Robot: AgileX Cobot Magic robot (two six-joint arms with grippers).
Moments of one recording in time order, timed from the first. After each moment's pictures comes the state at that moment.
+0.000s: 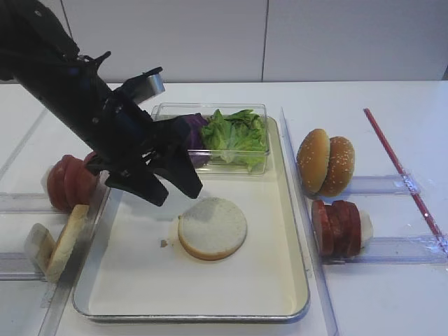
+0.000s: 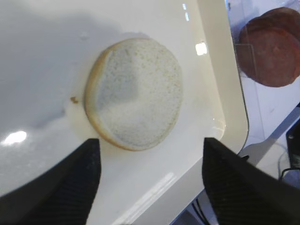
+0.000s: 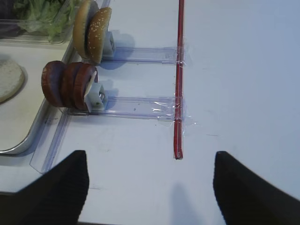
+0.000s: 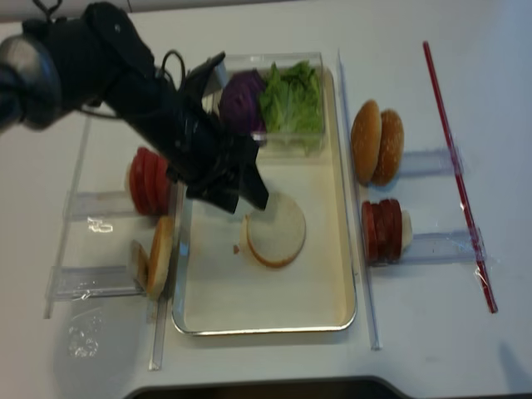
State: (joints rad) left arm -0.32 1.74 -1.22 -0.69 1.10 0.34; right arm 0.02 -0.02 -0.46 0.14 1.13 -0.07
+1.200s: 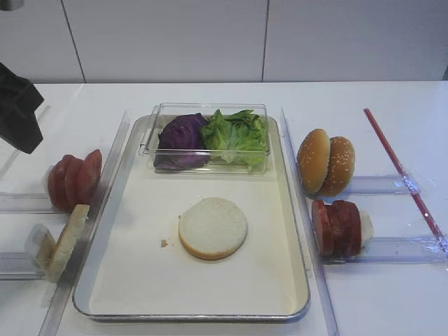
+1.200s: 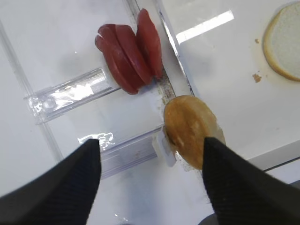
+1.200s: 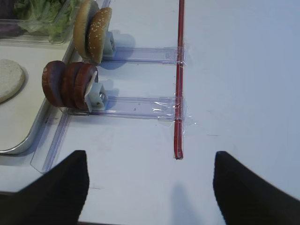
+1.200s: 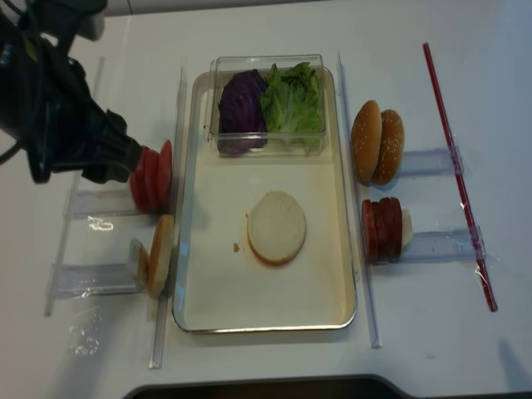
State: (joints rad) left arm -0.28 1.27 -1.22 0.05 1.24 0.04; right arm 0.02 -0.02 -0.46 0.14 1.13 -0.07
